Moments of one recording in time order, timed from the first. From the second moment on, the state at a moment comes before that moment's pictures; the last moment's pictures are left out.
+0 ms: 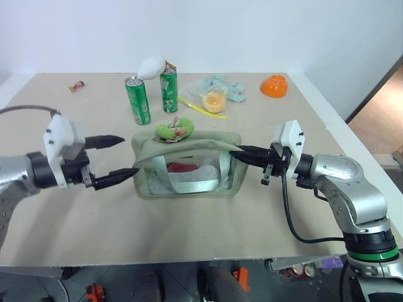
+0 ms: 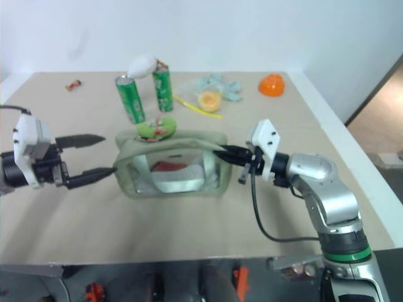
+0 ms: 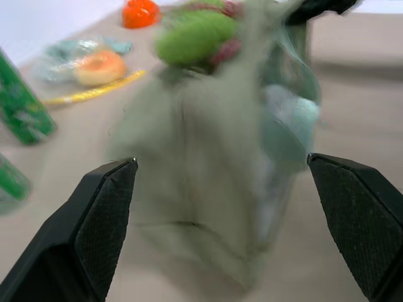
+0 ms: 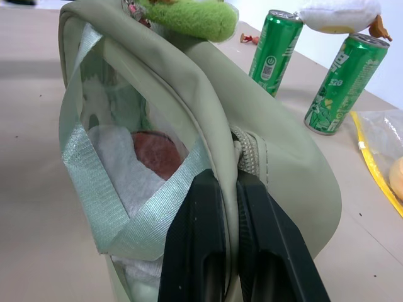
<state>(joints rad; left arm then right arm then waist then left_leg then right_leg) -0.15 0.88 0.37 -0.46 -0.71 0.60 -0.99 -0.45 -0.67 -0.01 -0.27 0.44 0.44 0.93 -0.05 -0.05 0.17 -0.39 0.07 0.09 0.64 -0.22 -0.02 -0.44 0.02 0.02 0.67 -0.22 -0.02</state>
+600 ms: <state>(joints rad) -0.16 0.79 0.27 -0.48 -0.65 0.54 -0.87 -0.45 -0.67 -0.01 -0.27 0.43 0.43 0.94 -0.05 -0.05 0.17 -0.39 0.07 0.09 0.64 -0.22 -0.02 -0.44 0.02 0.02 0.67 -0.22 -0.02</state>
